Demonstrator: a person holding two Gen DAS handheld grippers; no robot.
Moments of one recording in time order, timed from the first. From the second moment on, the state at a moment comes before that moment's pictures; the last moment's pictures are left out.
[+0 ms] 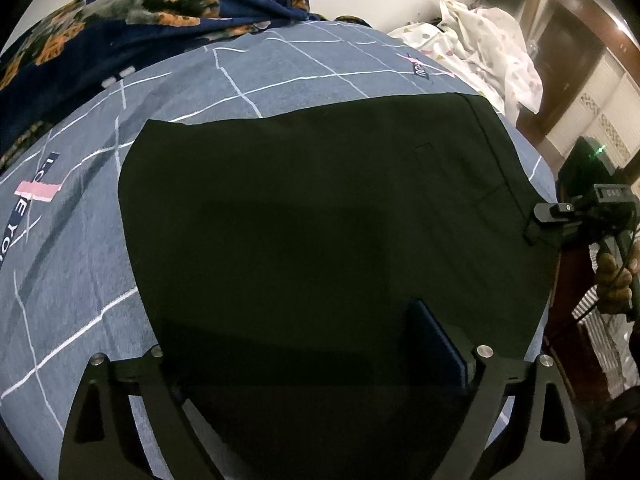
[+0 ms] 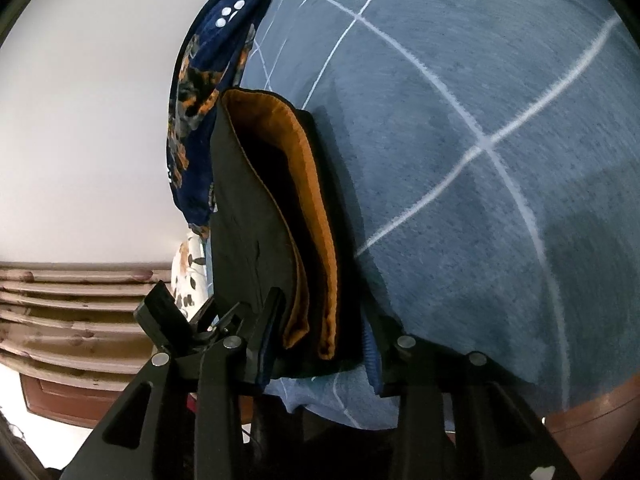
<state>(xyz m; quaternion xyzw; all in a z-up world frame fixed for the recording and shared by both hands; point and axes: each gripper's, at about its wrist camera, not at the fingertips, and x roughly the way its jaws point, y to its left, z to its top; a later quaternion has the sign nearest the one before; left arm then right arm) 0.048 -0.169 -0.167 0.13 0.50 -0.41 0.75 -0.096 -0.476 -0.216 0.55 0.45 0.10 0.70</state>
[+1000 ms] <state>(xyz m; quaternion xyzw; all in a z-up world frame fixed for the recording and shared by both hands) 0.041 -0.156 -0.142 0.15 0.45 -0.39 0.79 -0.087 -0.466 -0.207 0.53 0.44 0.10 0.72</state>
